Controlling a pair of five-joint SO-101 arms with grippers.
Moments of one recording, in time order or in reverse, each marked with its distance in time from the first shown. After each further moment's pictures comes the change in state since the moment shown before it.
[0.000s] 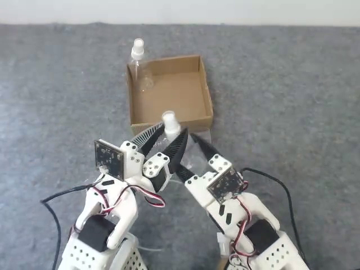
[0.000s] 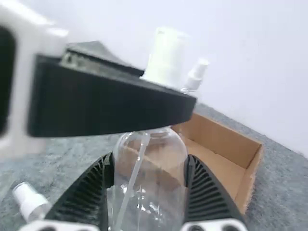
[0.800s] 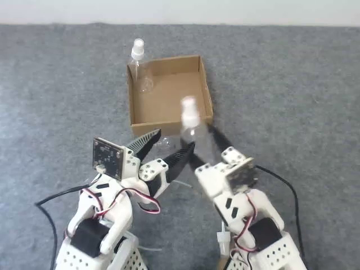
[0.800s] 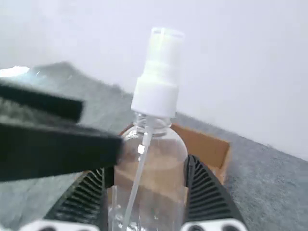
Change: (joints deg) left arm -0.7 -0.3 -6.0 13.1 -0.1; right arm 7.2 0.0 0.0 -4.2 -5.3
